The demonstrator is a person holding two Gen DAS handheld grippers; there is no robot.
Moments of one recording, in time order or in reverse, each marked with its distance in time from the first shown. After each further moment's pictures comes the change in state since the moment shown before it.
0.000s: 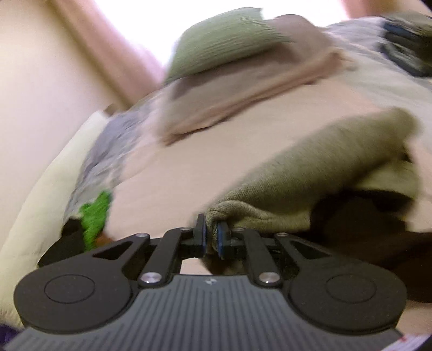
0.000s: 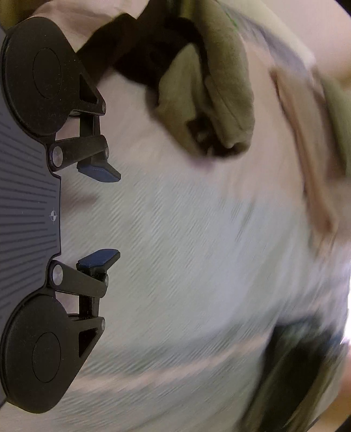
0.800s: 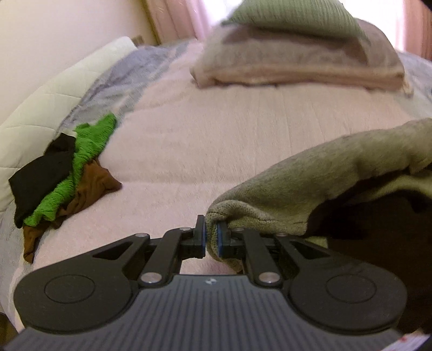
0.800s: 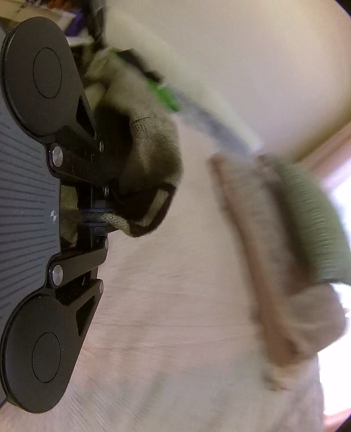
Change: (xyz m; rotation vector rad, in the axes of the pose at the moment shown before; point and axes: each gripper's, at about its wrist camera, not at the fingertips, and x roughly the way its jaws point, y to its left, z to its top) left arm 0.067 0.082 -0.049 -0.325 0.141 -0.086; right arm 0.094 0.046 0.093 0.134 -0.337 0.481
